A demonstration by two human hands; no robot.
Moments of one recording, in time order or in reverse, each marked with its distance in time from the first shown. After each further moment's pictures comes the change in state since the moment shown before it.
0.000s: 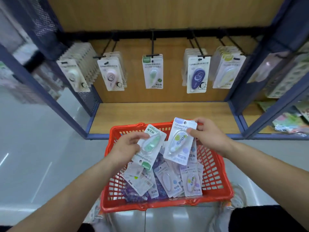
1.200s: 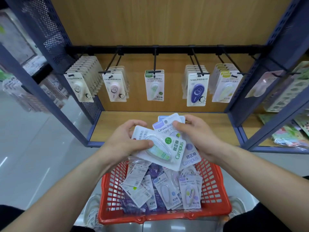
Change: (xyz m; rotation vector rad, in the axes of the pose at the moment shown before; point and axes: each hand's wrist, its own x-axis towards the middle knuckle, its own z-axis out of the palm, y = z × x) left_hand -0.023 0.078 -0.017 -0.206 -0.066 0.094; right_hand -0.023 -0.081 0.015 0.299 -0.116 -0.065
